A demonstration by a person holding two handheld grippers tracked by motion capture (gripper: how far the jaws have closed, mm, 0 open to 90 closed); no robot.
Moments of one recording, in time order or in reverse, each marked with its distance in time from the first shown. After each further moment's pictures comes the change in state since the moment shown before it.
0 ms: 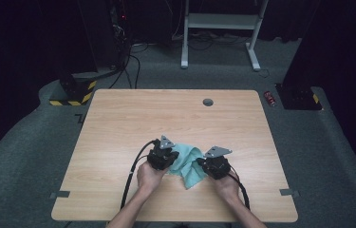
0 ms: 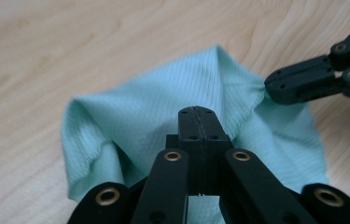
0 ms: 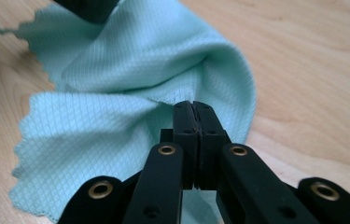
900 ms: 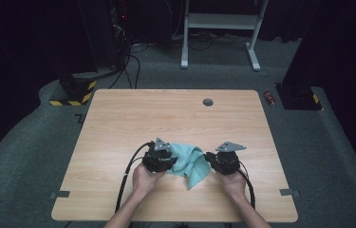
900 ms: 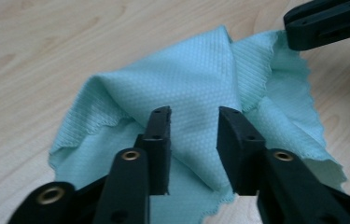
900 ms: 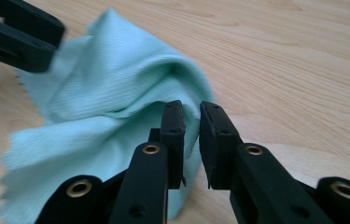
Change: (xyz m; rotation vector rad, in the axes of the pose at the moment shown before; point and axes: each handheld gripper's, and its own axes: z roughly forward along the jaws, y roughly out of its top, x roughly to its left) left arm 0.002 -0.021 0.000 0.053 -0.023 -0.008; right arm -0.023 -0.006 -0.017 -0.059 -0.004 0.129
